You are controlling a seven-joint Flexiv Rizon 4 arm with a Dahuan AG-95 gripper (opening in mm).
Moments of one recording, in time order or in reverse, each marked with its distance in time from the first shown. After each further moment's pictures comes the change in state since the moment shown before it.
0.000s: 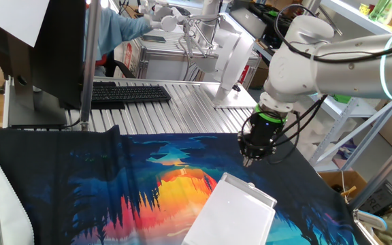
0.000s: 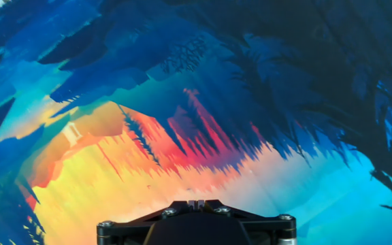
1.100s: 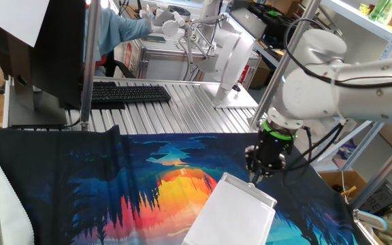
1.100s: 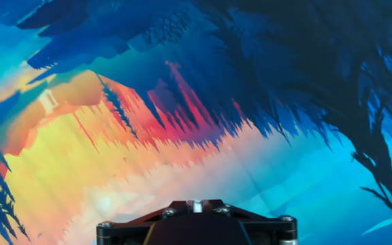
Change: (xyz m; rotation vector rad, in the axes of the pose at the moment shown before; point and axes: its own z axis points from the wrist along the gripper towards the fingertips) arm 0.040 -0.024 0.006 0.012 -0.018 -0.016
